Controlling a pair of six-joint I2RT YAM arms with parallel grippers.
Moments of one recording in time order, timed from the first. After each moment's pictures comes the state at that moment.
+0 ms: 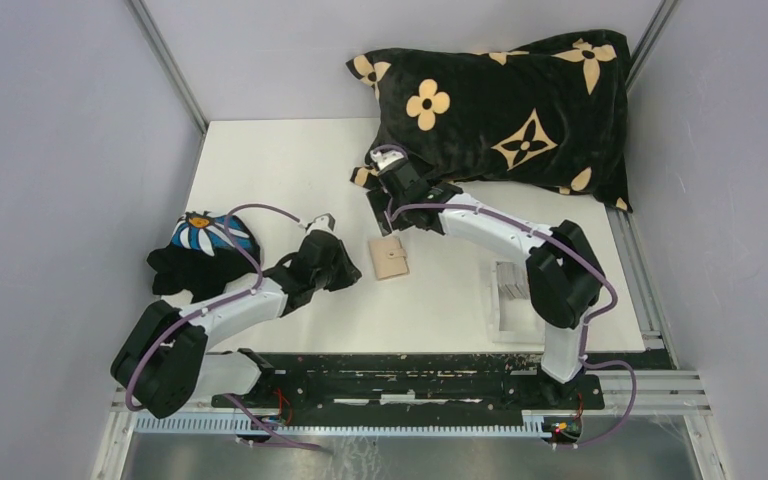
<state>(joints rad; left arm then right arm) -0.61 1.27 0.54 -0.03 -0.08 -0.77 0.76 1.86 1.49 -0.44 0.21 0.23</state>
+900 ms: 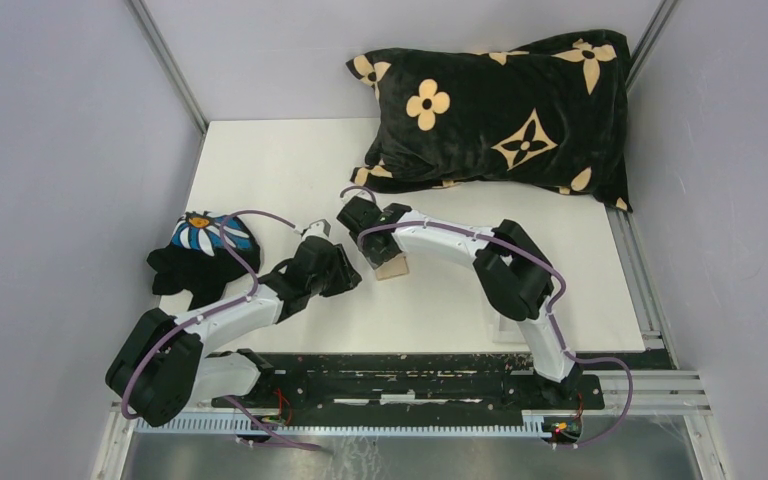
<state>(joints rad) -0.60 1.21 0.48 -0.03 -0.08 -0.77 0.93 2.13 1.67 -0.72 0.44 0.27</state>
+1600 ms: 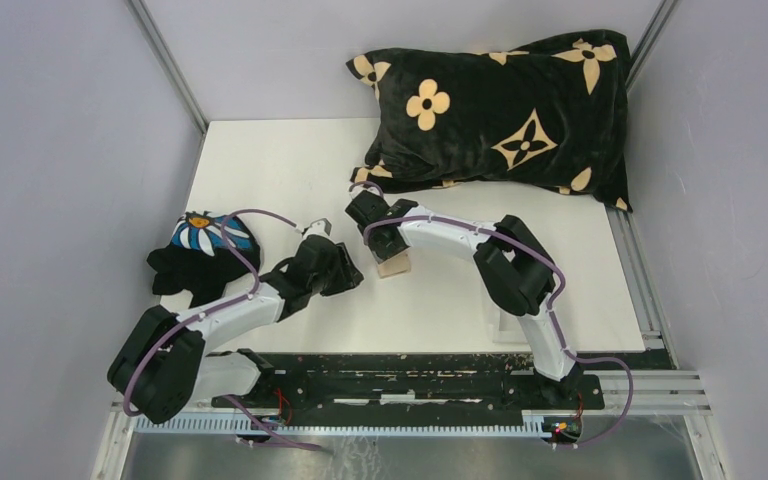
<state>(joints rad) -0.60 1.22 0.48 -0.03 -0.08 -0.77 0.88 2.14 1.64 -0.67 0.36 0.30</state>
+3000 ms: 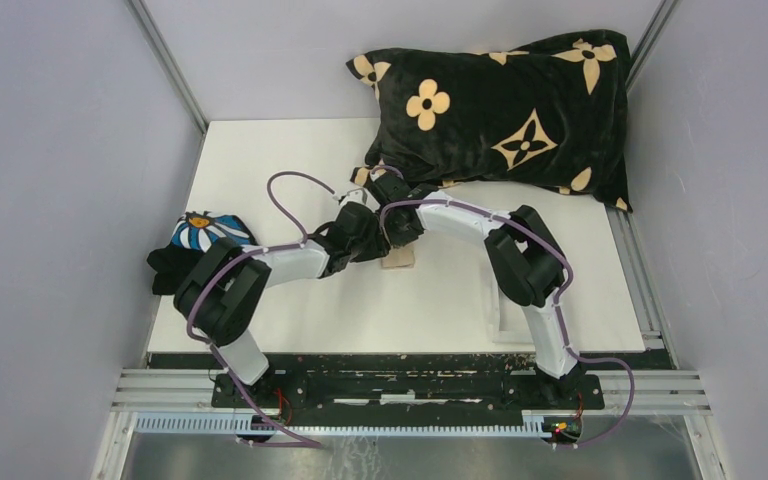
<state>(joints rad) -0.62 1.69 0.83 0.08 -0.12 -0.69 0.76 2.13 1.63 -0.63 0.18 0.33</state>
